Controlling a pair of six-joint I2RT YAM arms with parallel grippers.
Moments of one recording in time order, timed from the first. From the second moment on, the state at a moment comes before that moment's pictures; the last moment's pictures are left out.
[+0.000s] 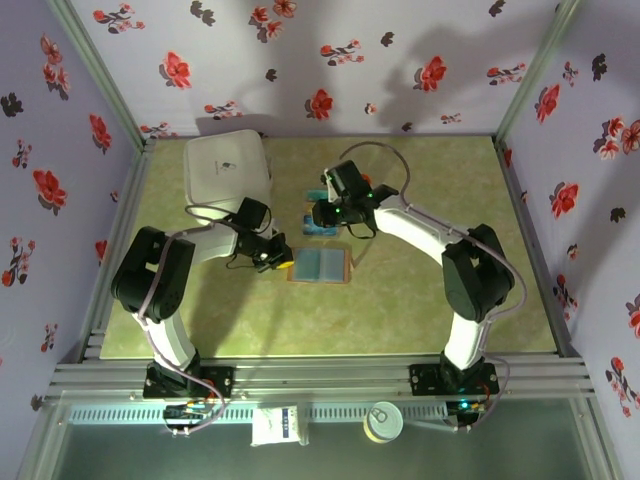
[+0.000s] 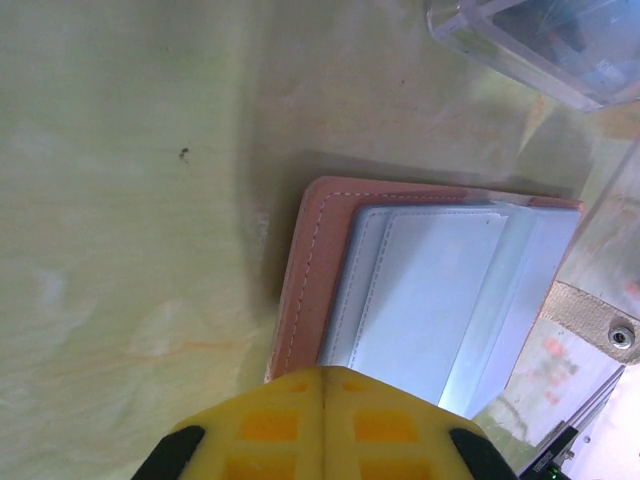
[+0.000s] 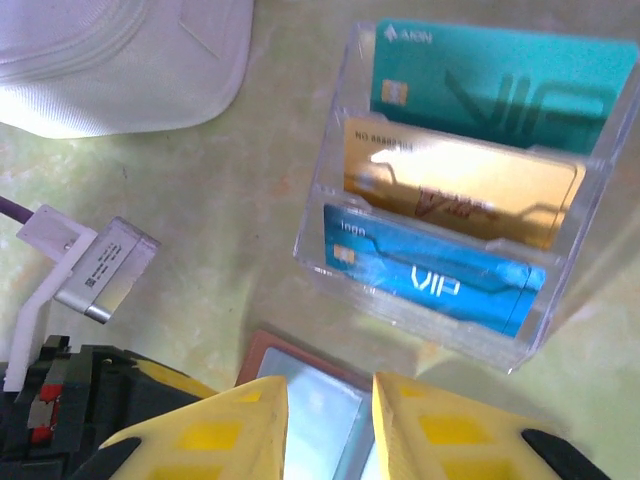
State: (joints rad) left arm -0.45 1.79 0.94 -0.30 0.54 -0.73; right arm 0.66 1.81 1.37 -0.47 -0.17 0.48
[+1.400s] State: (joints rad) left arm -0.47 1.79 0.92 -0.29 0.53 -0.75; right arm 0.71 1.93 1.22 -0.37 -0.44 0.83
